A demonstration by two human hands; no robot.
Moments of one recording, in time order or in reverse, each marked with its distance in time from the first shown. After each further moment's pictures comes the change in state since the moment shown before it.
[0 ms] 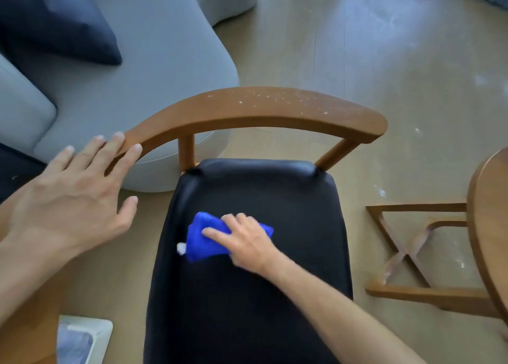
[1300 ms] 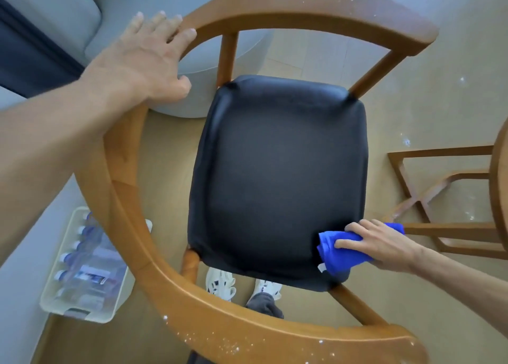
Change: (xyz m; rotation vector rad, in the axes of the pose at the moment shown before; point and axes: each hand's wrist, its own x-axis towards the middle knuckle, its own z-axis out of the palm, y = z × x) left_hand -0.016 0.013 -0.054 -0.070 -0.039 0.069; right_hand -0.248 0.050 -0.056 -0.176 -0.568 -0.232
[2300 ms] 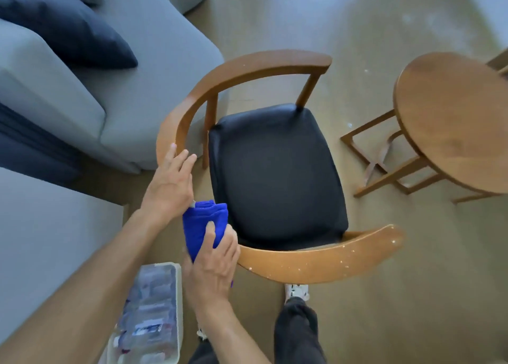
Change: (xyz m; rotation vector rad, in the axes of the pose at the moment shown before) left_hand -0.152 -0.021 -0.015 -0.388 0.066 0.177; right_hand 0.226 -0.374 -0.257 0.862 0.628 1.213
